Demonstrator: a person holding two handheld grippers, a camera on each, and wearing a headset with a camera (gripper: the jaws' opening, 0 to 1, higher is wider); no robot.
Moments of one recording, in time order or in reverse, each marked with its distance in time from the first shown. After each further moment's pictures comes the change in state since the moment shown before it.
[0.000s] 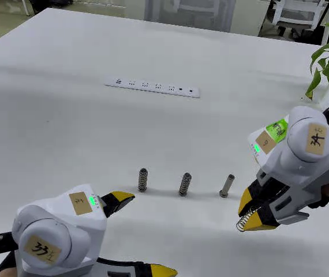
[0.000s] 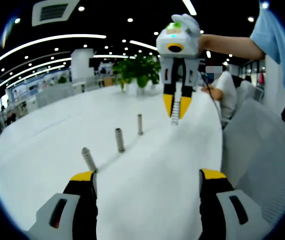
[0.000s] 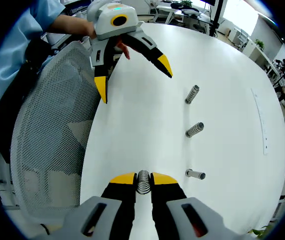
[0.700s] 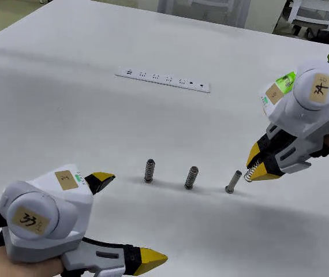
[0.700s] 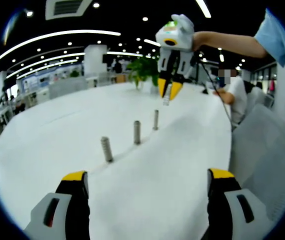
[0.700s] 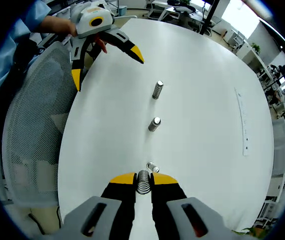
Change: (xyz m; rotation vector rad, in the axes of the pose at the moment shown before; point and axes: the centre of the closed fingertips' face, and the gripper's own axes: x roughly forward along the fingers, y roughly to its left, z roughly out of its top) left arm -0.013 0.021 -0.011 -0.065 0.014 0.067; right arm -0.021 -0.070 -0.006 -0.037 0.068 -0.104
